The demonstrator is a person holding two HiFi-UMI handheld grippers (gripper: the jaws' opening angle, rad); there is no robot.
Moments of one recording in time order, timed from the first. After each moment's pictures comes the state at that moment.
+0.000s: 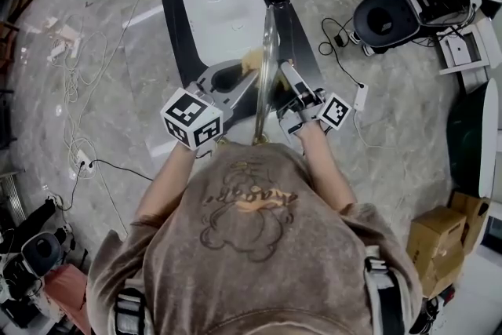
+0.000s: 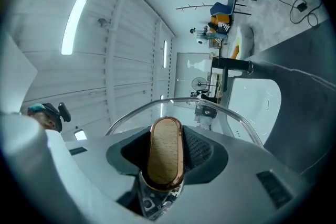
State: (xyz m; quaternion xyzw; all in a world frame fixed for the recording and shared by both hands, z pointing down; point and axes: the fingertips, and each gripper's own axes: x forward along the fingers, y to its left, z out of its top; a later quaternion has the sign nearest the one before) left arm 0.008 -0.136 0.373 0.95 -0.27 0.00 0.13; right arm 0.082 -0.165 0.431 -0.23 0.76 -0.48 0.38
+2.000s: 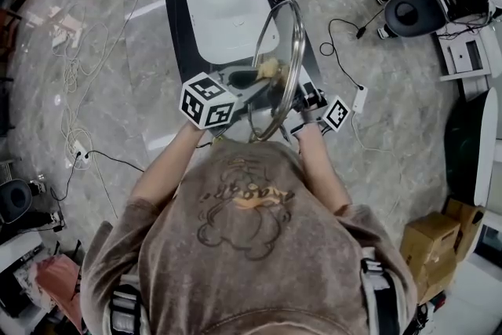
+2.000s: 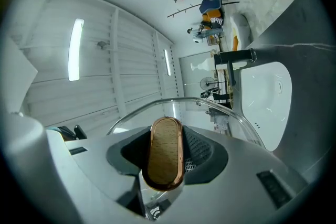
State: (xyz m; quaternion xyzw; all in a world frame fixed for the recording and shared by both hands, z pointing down) left arm 0.048 -0.130 0.451 0.95 -0.19 0.10 0.22; right arm 0.098 -0.162 0.417 -0.16 0.71 -0.51 0.47
